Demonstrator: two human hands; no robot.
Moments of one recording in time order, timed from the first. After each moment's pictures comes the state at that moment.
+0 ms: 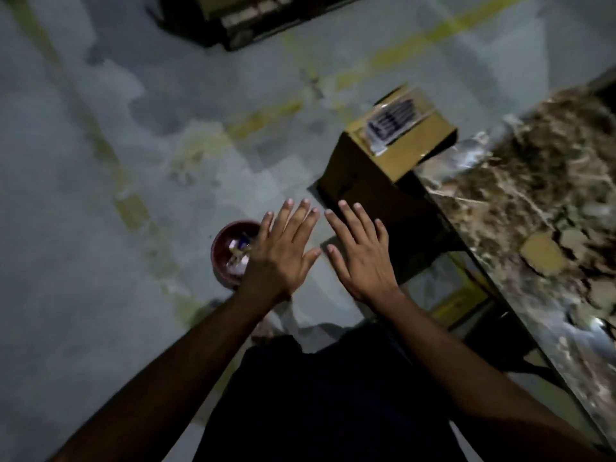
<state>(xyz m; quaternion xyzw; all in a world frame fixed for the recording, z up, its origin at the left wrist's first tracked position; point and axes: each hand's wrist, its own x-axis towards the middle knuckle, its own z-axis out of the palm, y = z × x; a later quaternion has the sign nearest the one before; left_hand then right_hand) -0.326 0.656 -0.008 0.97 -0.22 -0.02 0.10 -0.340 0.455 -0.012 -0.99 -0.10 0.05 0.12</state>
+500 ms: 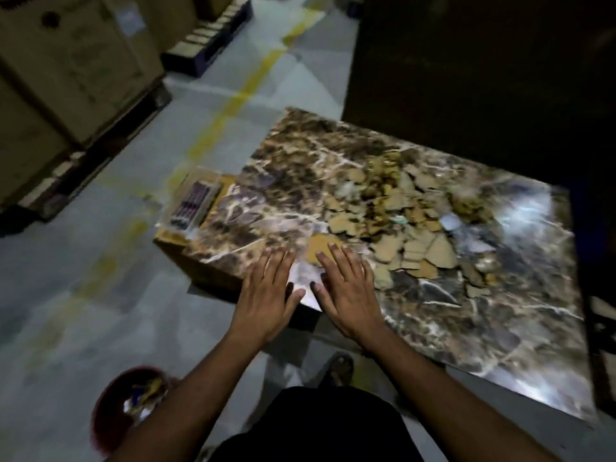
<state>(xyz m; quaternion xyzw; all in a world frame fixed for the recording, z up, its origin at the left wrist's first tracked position) -0.346 0.281 0.021 0.89 -0.45 -0.07 0.11 -0.470 0.118 0.002 -0.96 0.21 -0.06 0.17</state>
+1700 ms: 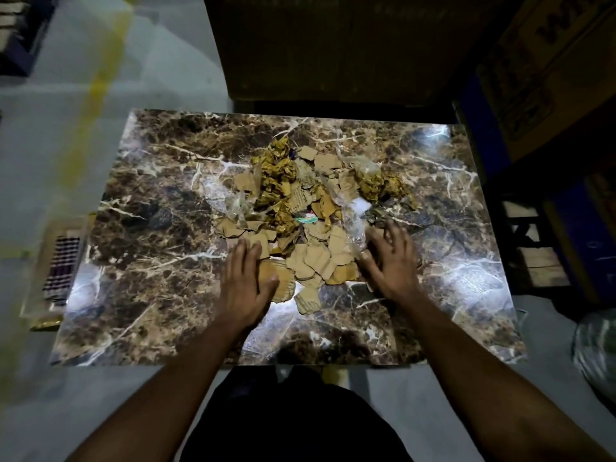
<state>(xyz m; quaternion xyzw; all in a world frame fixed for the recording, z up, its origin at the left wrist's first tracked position) -0.320 0.086 -0.061 0.83 -0.48 -0.20 0.19 -0.589 -0.114 -0.054 -0.83 0.52 0.00 0.20</state>
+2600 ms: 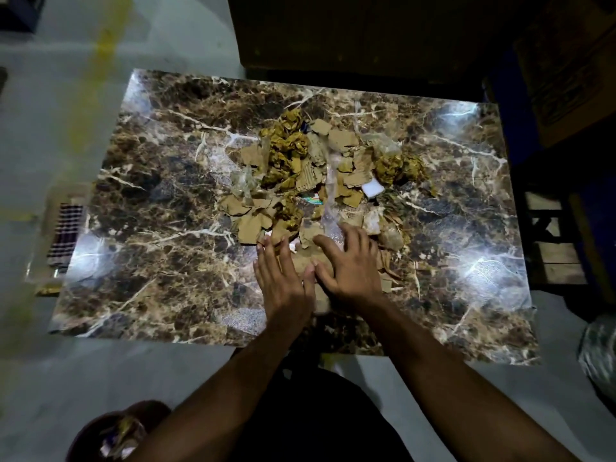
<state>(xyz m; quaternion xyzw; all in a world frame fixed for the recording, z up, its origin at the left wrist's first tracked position) -0.418 0.065 -0.079 0.89 -0.38 -0.11 0.23 -0.518 -0.050 -0.049 -0.90 0.40 0.01 0.16</state>
